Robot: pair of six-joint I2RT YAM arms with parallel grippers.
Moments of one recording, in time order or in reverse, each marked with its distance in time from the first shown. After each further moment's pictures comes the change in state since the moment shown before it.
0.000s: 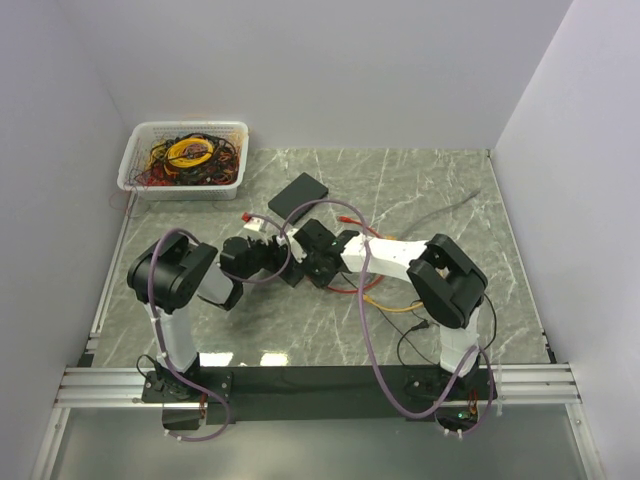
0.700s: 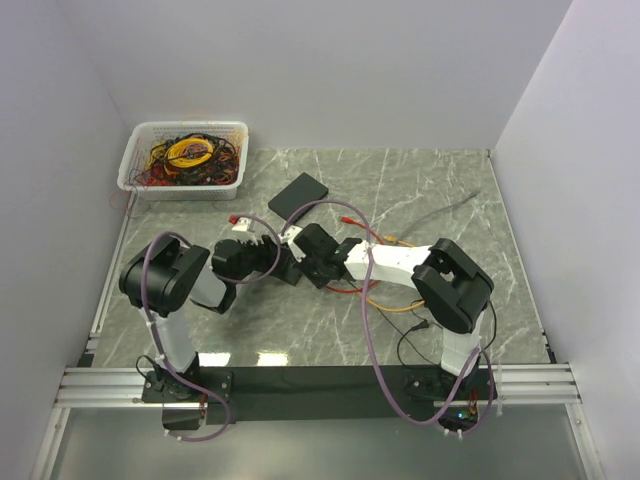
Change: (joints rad) left arm 0.053 -0.057 -0.047 -0.033 -0.014 -0.092; right arm 0.026 -0.042 -0.073 0.130 0.086 0.081
